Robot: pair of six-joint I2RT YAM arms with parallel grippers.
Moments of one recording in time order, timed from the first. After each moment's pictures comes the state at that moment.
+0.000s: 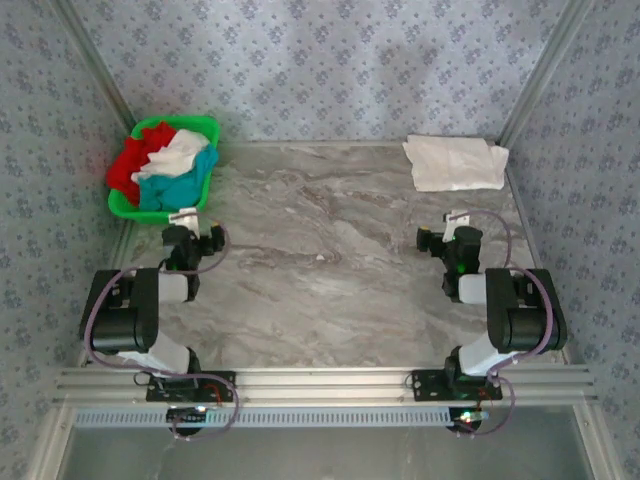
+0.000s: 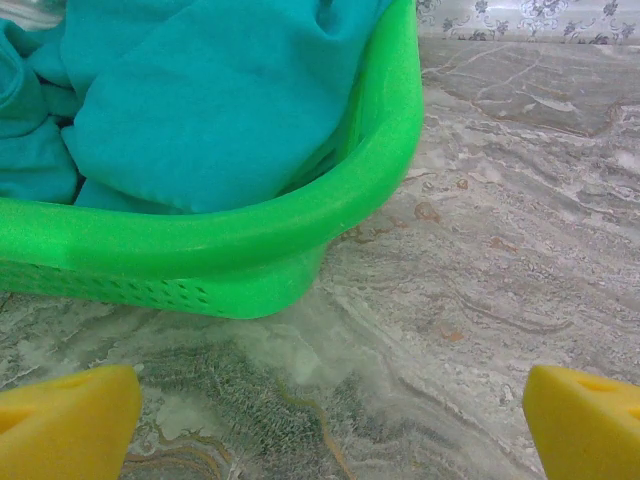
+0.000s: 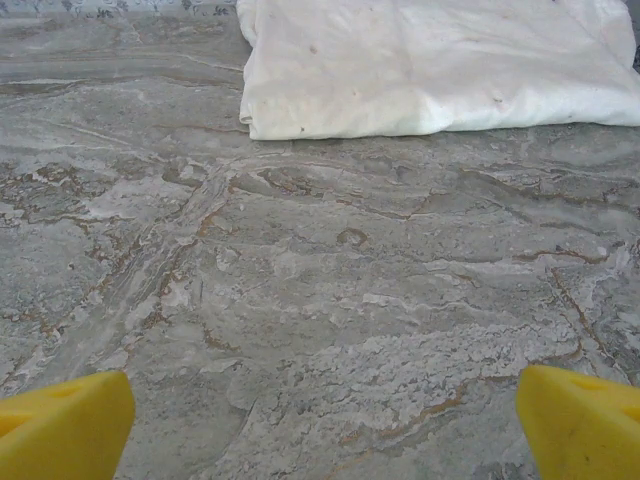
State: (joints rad) left arm 0.01 1.53 0.40 0.74 -0.08 -0.04; right arm -0.03 1.53 0.38 0.73 0.03 -0.02
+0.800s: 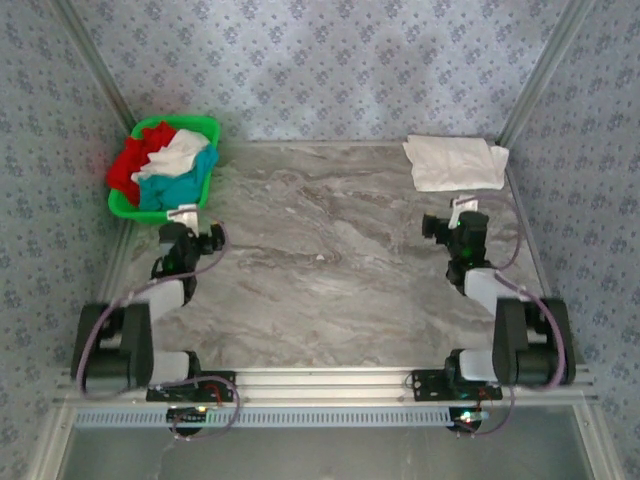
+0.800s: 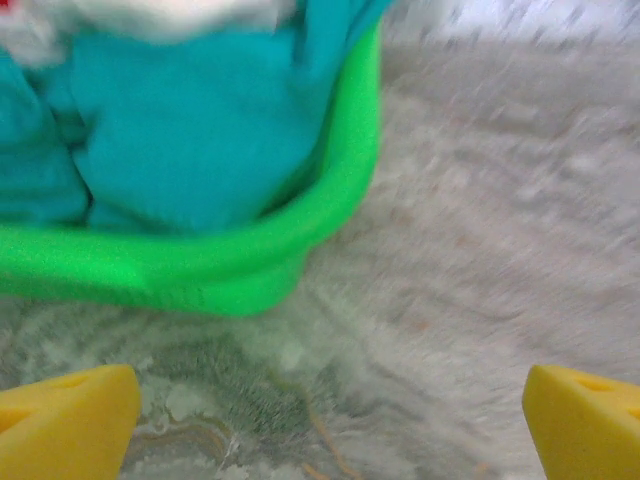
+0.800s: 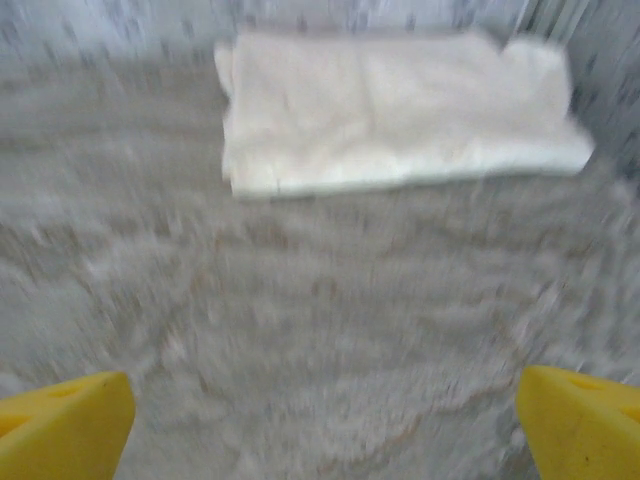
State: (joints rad) left arm -0.02 1.24 0.43 0.47 -0.07 -0.04; right arm -0.01 1.29 0.53 0.38 0.09 0.01
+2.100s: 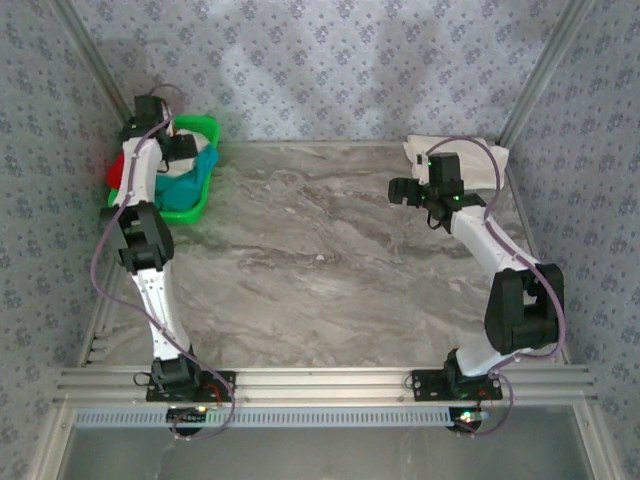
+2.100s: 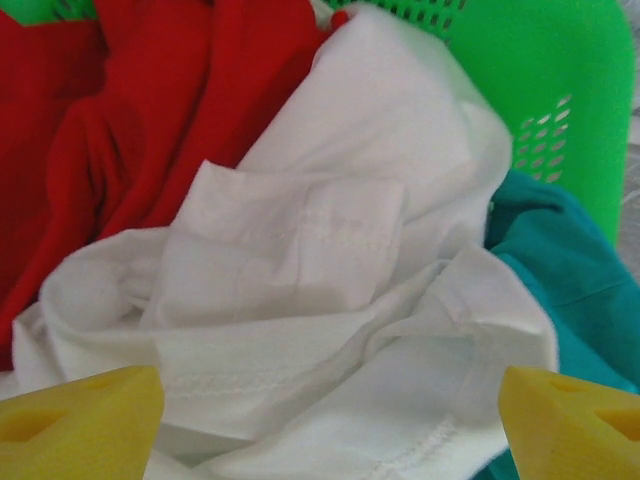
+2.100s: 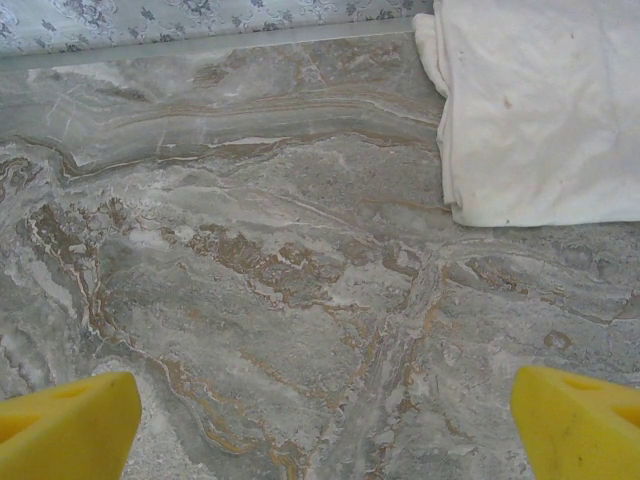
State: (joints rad) left arm 0.14 2.31 2.28 -0.89 -0.04 -0.08; right arm 0.16 1.54 1.14 -0.30 -0.03 0.17
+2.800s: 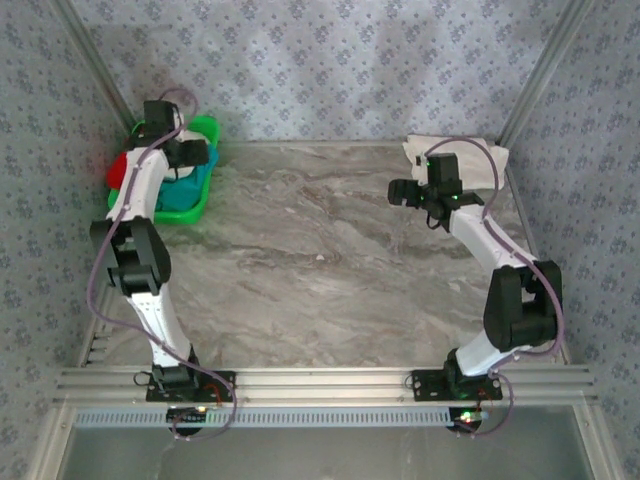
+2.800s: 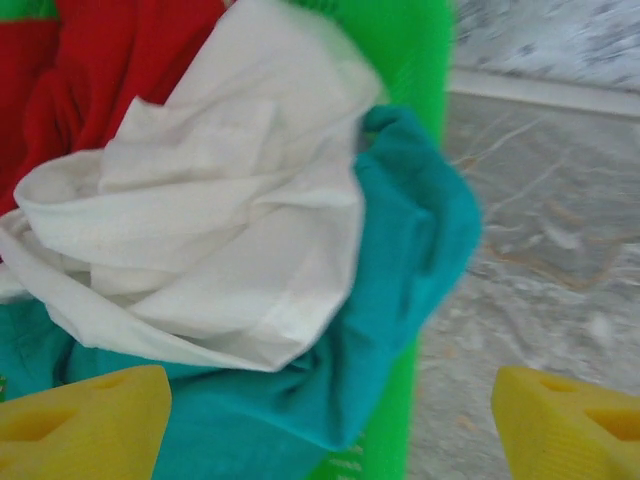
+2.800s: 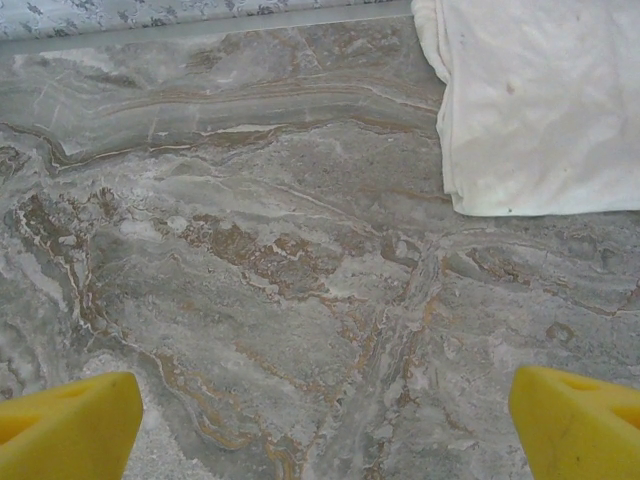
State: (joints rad) left arm 0.03 1.95 1.87 -0.75 -0.04 -0.08; right arm 0.16 1.56 1.15 -0.31 -0.03 0.17
